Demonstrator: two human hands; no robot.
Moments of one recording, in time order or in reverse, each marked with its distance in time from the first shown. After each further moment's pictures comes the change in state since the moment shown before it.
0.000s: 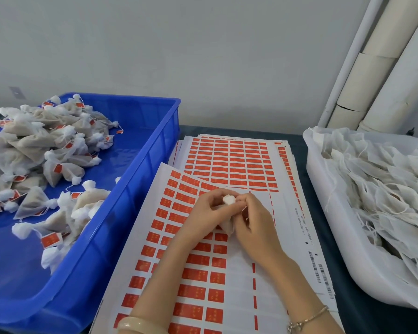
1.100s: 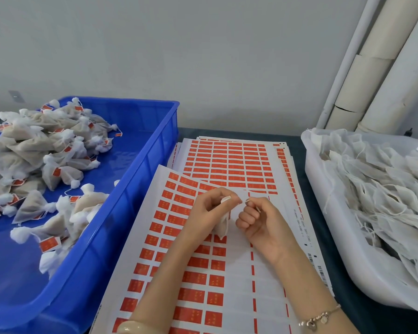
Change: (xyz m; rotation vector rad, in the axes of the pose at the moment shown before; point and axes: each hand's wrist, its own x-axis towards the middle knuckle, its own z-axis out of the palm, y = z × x) left_hand 0.001 0.002 0.001 -0.050 0.017 0.142; right_hand 0.018 -0.006 -0.024 1.336 -0.061 0.769
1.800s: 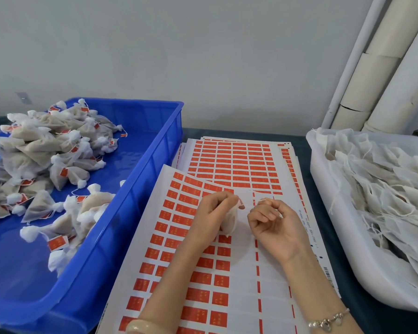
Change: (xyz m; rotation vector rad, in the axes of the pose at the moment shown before) left_hand -0.001 -0.006 0.005 0.079 0.101 -0.040; right_hand -0.003 -0.006 -0.006 0.592 -0.044 0.139
